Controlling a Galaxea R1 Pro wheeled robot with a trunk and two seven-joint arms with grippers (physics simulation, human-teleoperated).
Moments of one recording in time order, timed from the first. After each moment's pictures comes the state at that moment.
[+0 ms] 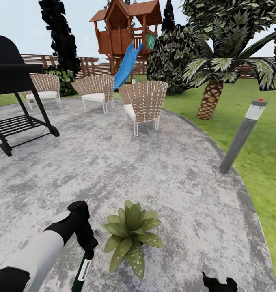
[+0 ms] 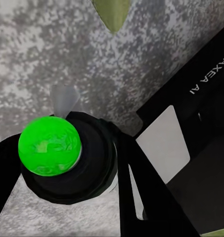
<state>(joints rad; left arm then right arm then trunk) -0.80 0.07 -0.22 -0.60 -1.12 0.89 -1.56 -0.45 -0.14 -0.05 -0.03 0.01 -0.45 -0.07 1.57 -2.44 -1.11</state>
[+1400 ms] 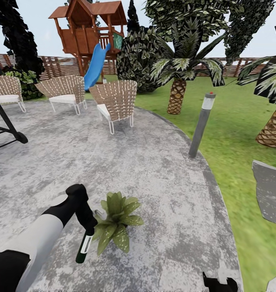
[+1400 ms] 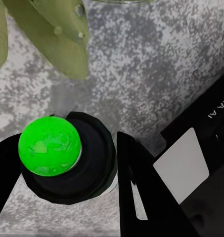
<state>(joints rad) -0.91 0.09 -0.22 -0.64 -1.11 0.89 -1.56 -0.45 -0.14 -0.04 -0.03 0.01 -0.45 -0.07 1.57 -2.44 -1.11</state>
